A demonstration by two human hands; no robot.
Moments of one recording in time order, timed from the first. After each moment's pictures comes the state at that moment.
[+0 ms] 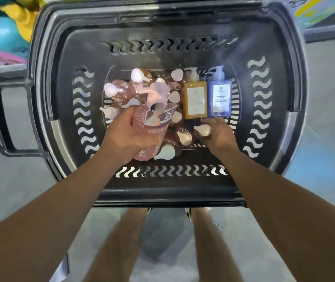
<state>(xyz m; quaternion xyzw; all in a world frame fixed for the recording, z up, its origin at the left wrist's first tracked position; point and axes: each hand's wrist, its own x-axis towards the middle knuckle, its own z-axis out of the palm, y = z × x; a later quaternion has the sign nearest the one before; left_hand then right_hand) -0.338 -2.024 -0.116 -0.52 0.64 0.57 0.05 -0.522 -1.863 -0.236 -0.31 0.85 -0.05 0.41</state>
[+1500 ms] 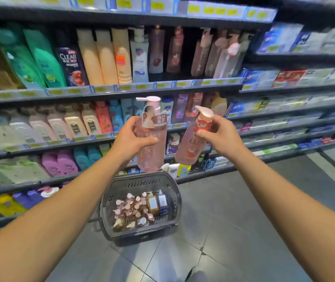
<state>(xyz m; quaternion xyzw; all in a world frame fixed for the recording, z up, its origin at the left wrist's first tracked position) -0.313 -1.908 0.540 -0.26 0.71 0.60 -0.25 -0.495 -1.722 0.573 -0.36 0.80 -0.46 0.11</state>
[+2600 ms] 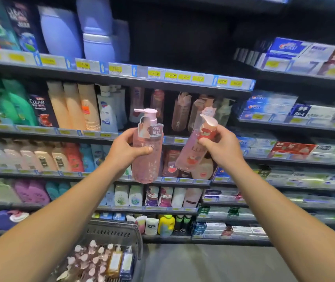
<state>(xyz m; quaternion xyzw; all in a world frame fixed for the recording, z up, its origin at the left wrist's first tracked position) -0.577 -1.867 0.614 -0.30 0.67 0.55 -0.40 -0.803 -1.721 0.656 -0.46 0.74 -0.49 0.04</state>
